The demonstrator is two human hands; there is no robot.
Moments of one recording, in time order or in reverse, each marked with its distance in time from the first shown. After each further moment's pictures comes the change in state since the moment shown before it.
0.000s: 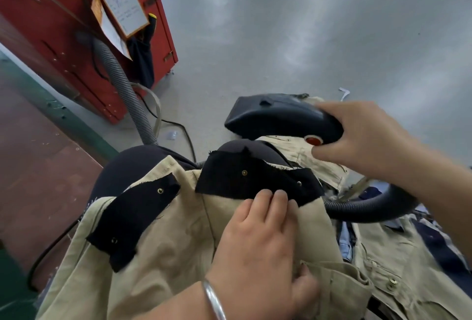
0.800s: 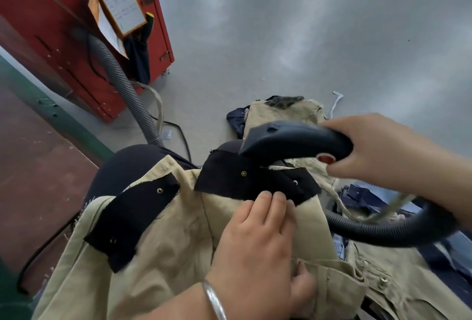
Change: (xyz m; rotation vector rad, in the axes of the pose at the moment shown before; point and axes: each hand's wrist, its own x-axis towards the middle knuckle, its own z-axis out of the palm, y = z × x) left_hand -0.002 0.000 0.002 -0.018 0.038 0.001; right_hand -0.010 0.003 -0.011 -0.181 -0.161 0.054
